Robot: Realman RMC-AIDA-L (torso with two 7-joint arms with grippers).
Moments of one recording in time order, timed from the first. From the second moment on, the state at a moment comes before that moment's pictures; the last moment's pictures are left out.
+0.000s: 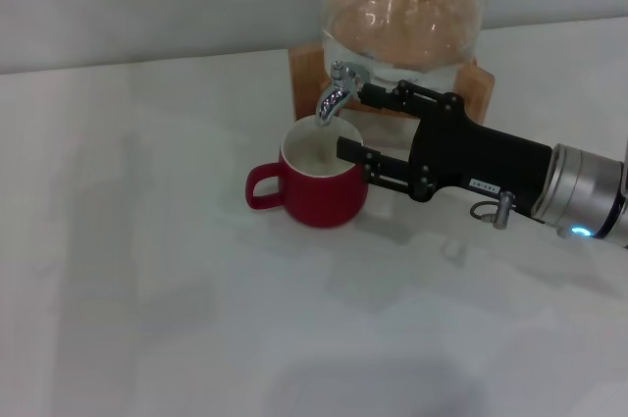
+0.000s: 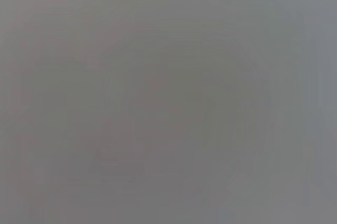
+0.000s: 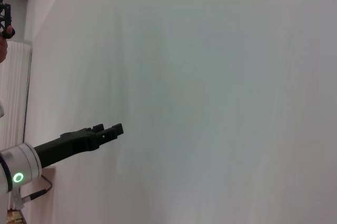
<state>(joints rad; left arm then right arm) -0.29 -2.08 2.11 0.55 2.08 -1.34 -2.87 0.50 2.02 -1.28 -0.30 2.17 1.47 -2.48</state>
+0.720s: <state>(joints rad) -0.30 -2.08 2.10 0.52 2.08 -1.34 -2.87 0.39 2.00 -1.16 -0.34 2.18 1.57 -2.48</state>
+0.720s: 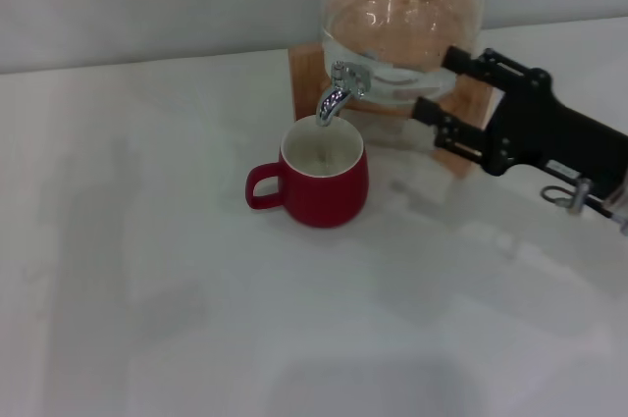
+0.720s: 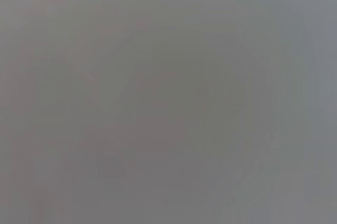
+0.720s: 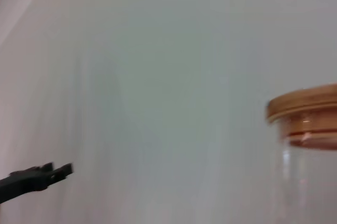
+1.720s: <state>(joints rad) -0.30 -2.08 2.06 0.50 2.08 -1.34 -2.88 0.38 1.96 -1.01 -0.35 2.17 1.54 -2.48</state>
